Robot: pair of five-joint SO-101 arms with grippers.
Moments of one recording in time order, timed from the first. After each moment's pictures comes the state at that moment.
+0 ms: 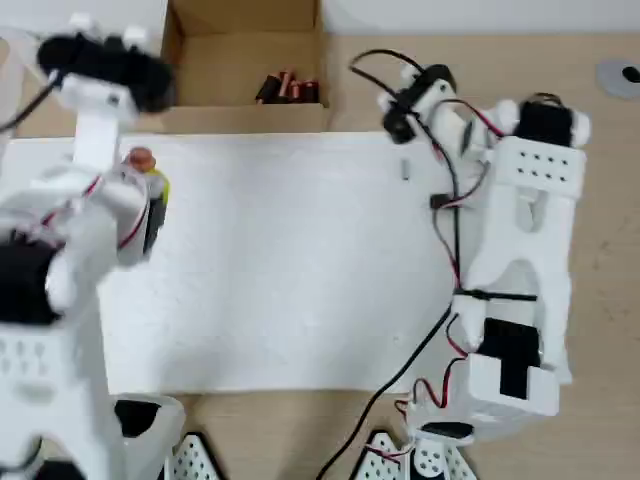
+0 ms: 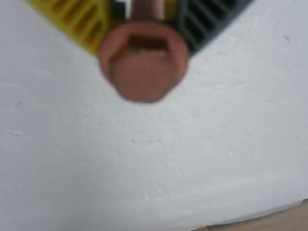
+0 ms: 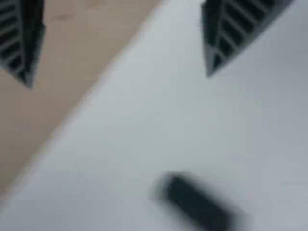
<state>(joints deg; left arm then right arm) 1.1 -38.9 -6.3 94.7 -21.2 11.0 3.6 -10.5 84.6 53.8</state>
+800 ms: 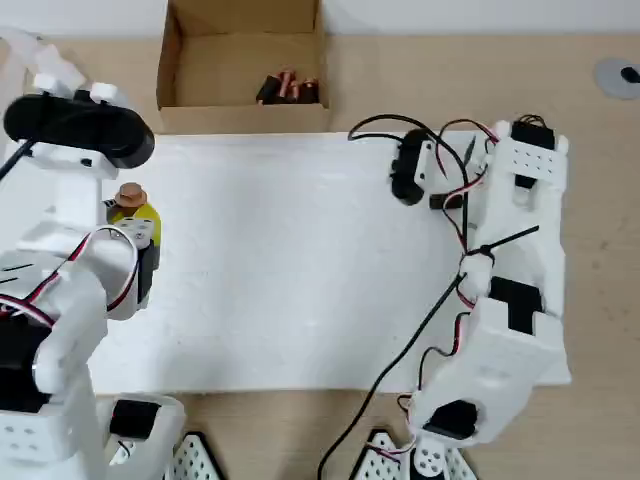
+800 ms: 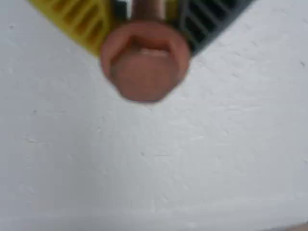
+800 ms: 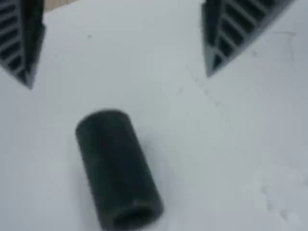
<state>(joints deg) 1.1 -49.0 1.4 94.9 -16.1 11.9 20.4 -7.3 77.2 80.9</state>
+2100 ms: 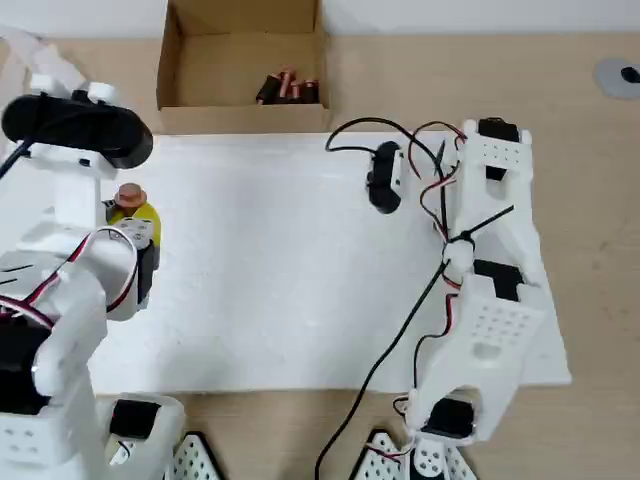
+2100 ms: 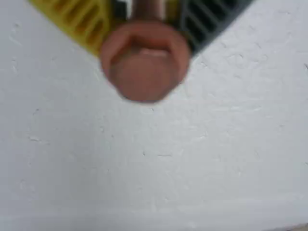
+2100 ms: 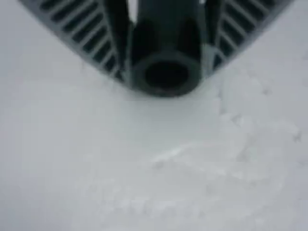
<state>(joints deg) 1.1 -49.6 1.4 94.9 -15.8 7.8 32.1 -12.2 79.9 80.8</state>
